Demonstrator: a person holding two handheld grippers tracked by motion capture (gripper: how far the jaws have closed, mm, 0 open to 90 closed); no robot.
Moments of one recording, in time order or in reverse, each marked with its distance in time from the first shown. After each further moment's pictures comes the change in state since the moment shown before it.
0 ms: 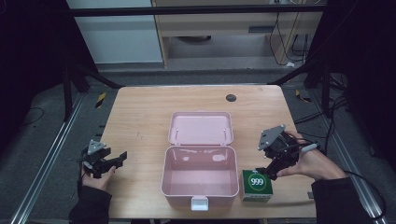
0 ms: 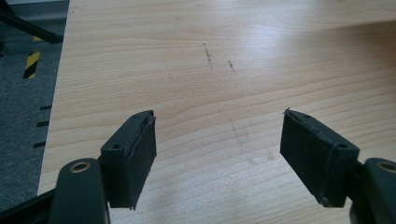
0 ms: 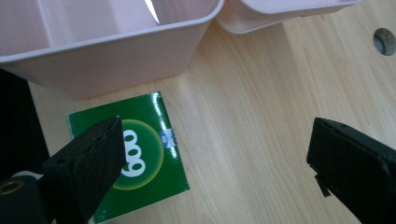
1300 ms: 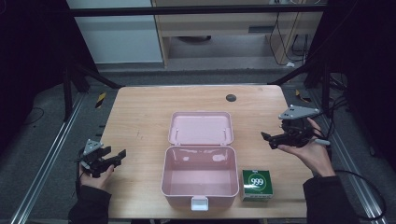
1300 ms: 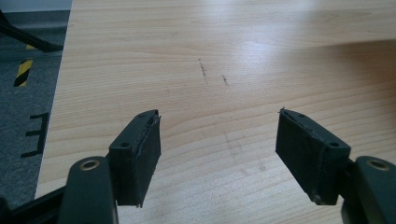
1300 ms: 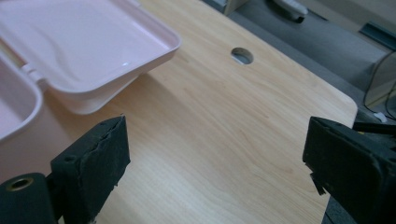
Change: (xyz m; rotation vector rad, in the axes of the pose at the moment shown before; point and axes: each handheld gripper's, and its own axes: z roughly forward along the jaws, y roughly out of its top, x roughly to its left) left arm 0.002 0.002 -0.005 -0.054 -0.030 -0.027; right arm -0.048 -0.025 -0.009 -0.278 -0.325 0.420
